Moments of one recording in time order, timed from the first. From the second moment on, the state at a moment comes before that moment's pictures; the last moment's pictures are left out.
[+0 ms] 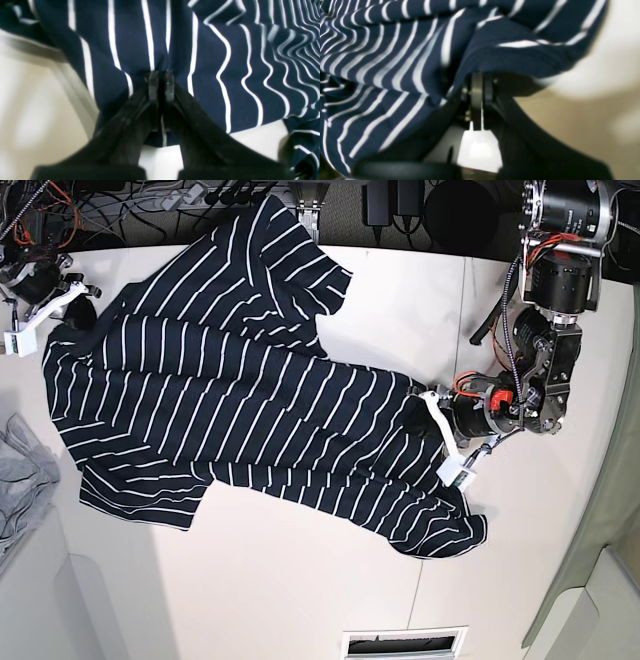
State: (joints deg) left arm -13.3 -16.4 3.1 60.0 -22.5 -34.0 37.7; right arm -17.9 17.7 29.3 82.4 35.0 32.4 -46.8
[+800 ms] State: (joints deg) left arm -13.1 -22.8 3.1 62.7 -44.9 -37.5 49.9; right arm -17.2 23.0 29.4 82.4 40.8 32.4 -52.4
